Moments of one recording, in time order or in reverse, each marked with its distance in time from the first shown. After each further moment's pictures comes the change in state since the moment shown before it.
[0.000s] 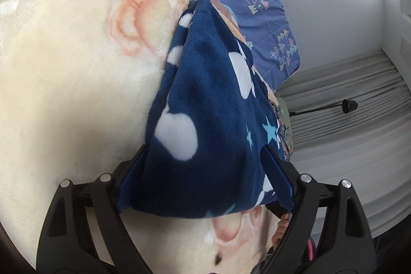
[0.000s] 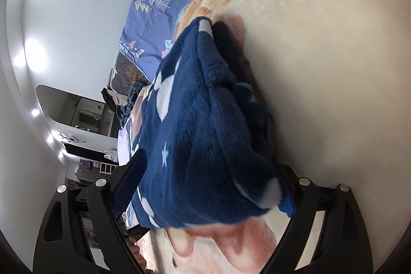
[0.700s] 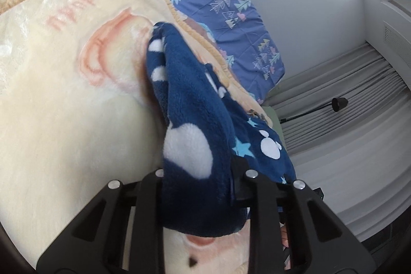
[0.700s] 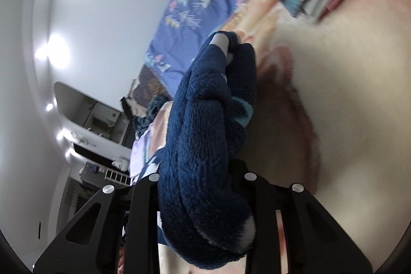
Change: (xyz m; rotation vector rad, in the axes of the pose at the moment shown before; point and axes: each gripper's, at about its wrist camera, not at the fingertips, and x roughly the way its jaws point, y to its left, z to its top) left arm -0.035 -0.057 -0.015 0.118 -0.107 -0.048; right arm -0.037 0.050 -0.021 -0.114 -0.129 0.091
